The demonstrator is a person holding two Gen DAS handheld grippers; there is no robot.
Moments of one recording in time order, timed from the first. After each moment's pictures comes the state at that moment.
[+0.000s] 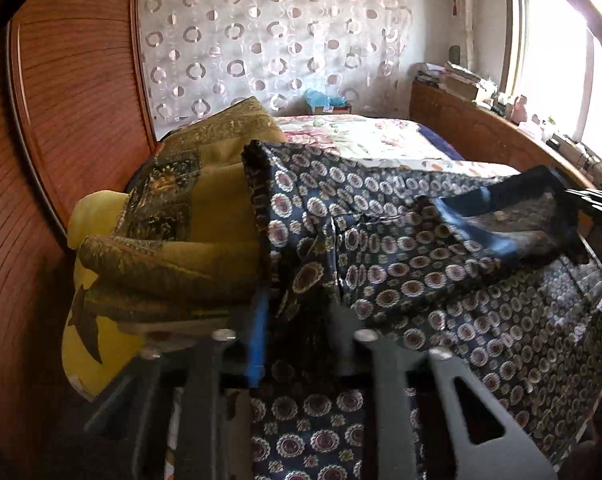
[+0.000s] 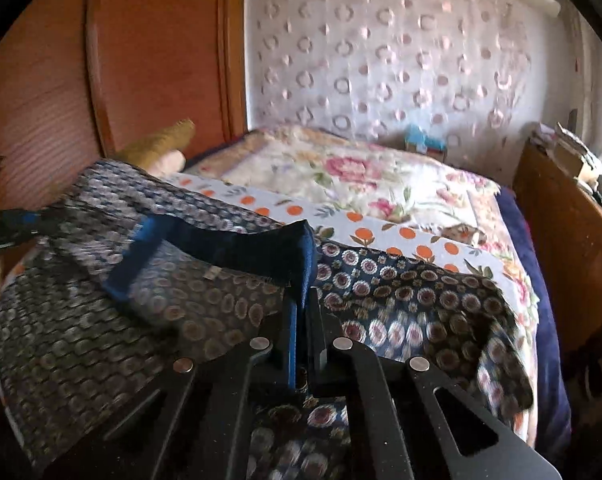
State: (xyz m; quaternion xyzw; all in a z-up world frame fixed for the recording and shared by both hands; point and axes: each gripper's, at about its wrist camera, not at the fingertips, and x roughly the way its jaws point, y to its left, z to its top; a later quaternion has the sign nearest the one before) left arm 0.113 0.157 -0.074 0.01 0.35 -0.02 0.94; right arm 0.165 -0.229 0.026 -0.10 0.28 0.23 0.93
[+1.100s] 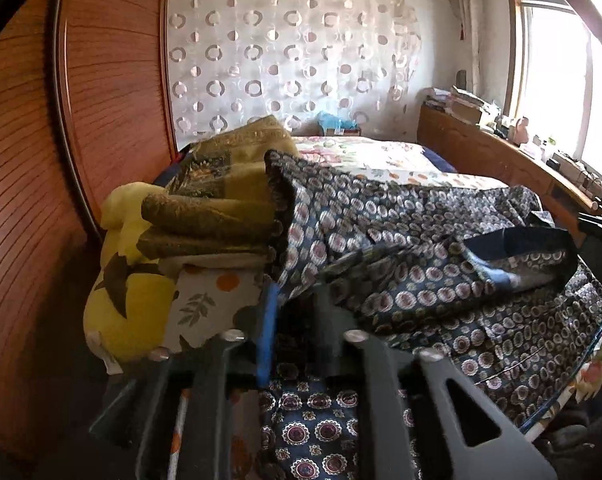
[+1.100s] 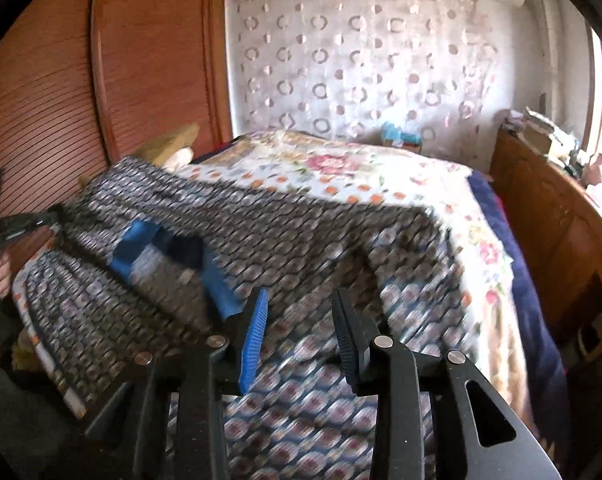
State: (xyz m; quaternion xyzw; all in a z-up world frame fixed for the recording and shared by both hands) left arm 0.031 0.156 -0.062 -0.01 0.30 0.00 0.95; right arm 0.068 -0.316 0.039 -0.07 0.28 0.19 0.94
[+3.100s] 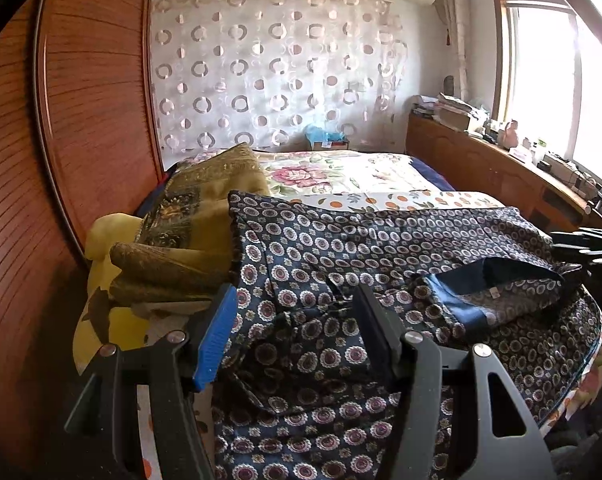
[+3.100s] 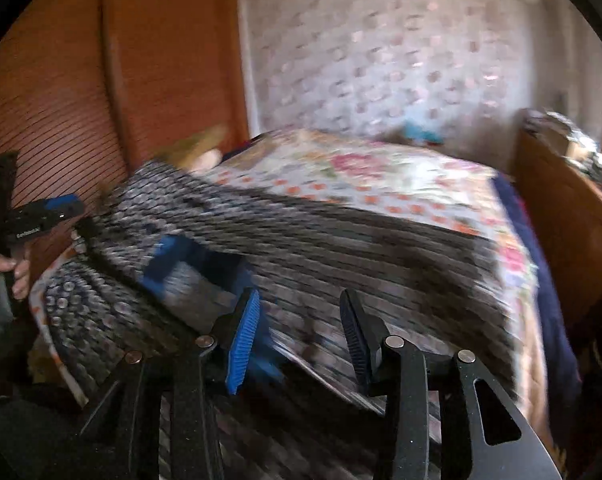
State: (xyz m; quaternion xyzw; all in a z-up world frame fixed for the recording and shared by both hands) left arm 0.051 0.117 -0.041 0.00 0.29 -0.01 0.96; right arm 0.006 -0.231 0.091 -0.07 0.30 0.27 0.91
